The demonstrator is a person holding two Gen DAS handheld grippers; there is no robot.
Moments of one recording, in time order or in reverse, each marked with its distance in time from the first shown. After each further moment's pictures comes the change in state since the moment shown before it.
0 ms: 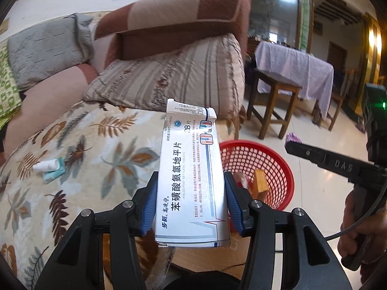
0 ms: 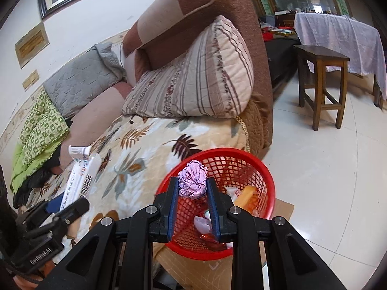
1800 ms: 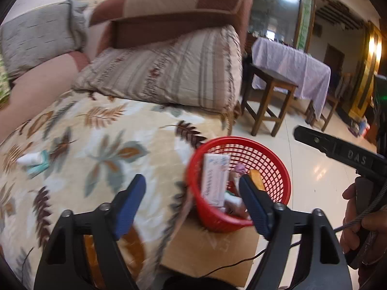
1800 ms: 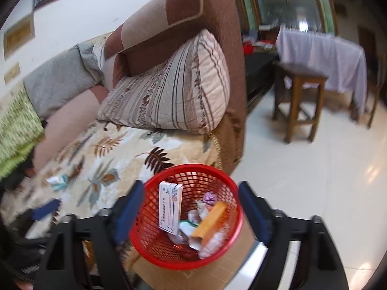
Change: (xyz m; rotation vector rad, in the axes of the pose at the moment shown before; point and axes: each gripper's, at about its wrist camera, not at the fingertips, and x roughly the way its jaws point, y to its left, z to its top) left arm 0.013 0.015 0.002 -0.059 0.026 -0.051; right arm -0.014 0.016 0.016 -0.070 -0.060 -0.219
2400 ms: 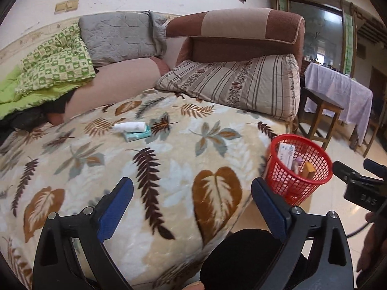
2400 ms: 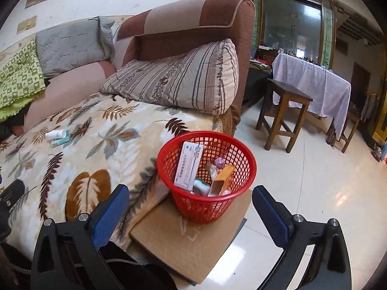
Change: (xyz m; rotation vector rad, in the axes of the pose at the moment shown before) left arm -0.129 0.087 -0.093 -0.125 -0.118 0.320; right arm -0.064 0.098 -0.090 -0.169 -0.014 -0.153
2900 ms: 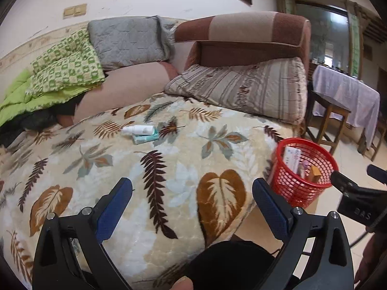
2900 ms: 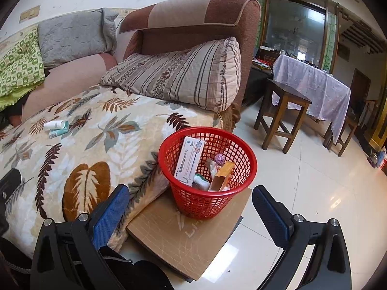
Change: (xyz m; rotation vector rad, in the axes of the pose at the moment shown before) left arm -0.005 -0.006 -0.002 -0.016 -0.024 0.070; right arm 0.005 0.014 -0.004 -0.040 0.031 -0.023
